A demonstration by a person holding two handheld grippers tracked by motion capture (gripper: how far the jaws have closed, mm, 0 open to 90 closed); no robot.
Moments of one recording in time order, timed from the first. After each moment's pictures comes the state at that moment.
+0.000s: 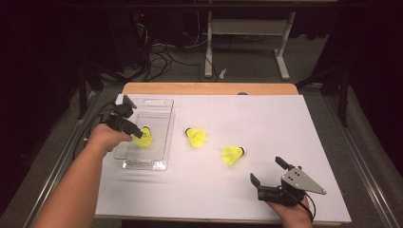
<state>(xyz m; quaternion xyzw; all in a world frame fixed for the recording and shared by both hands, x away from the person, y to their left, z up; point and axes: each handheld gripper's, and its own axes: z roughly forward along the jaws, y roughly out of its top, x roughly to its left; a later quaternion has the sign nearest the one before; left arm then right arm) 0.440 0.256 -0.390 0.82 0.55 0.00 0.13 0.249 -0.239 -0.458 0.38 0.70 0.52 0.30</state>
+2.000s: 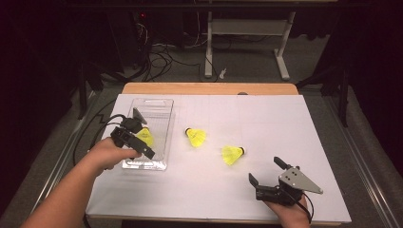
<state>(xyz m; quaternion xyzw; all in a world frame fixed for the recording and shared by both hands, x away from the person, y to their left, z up) 0.386 0.219 -0.375 0.86 0.50 -0.06 0.11 0.251 -0.234 -0.460 0.38 0.71 0.51 0.30</state>
